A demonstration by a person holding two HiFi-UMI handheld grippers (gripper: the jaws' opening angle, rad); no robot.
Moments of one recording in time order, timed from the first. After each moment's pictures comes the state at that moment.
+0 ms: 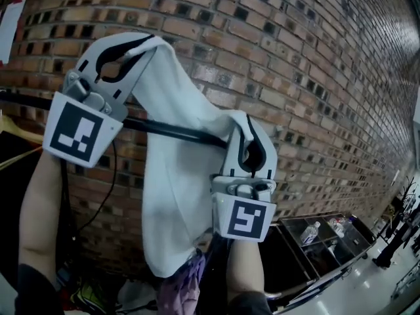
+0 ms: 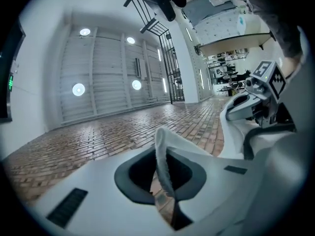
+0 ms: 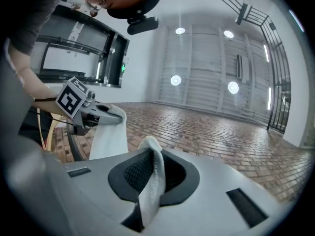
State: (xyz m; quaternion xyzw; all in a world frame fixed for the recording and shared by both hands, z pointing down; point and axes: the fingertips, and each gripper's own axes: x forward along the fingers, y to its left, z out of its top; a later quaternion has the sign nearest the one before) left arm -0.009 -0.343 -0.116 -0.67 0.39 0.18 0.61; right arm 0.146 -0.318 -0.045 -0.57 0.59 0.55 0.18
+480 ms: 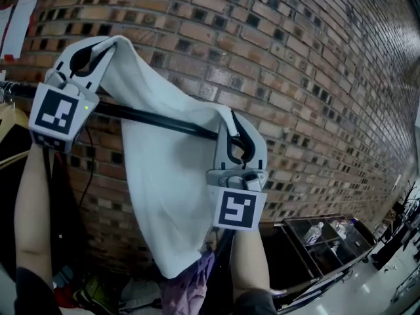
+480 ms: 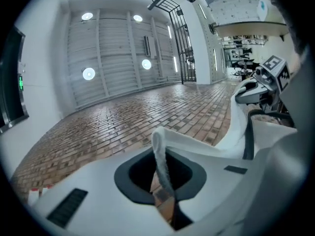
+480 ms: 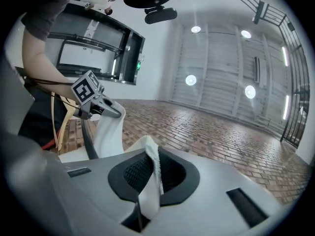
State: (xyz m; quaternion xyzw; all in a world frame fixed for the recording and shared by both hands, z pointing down) left arm -0.131 -0.383 -0.097 -0.67 0.51 0.13 0.53; right arm 0.081 -0.328 -0.031 -0.54 0.59 0.59 0.12
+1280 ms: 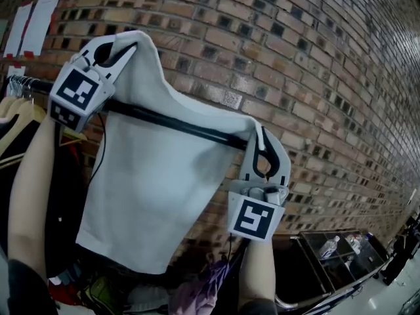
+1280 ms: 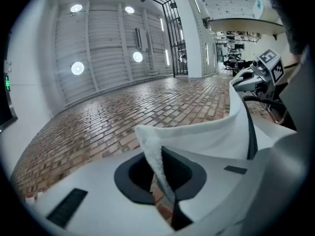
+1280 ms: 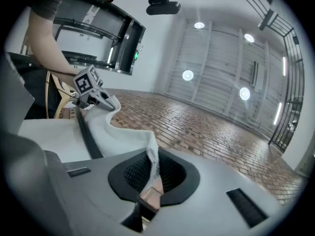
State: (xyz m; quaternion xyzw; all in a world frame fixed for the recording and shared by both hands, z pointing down) left arm -0.154 -0.430 -0.097 -0.68 0.50 0.05 0.53; right arm 0.102 -0.348 -0.015 -0.61 0.56 0.55 0.10
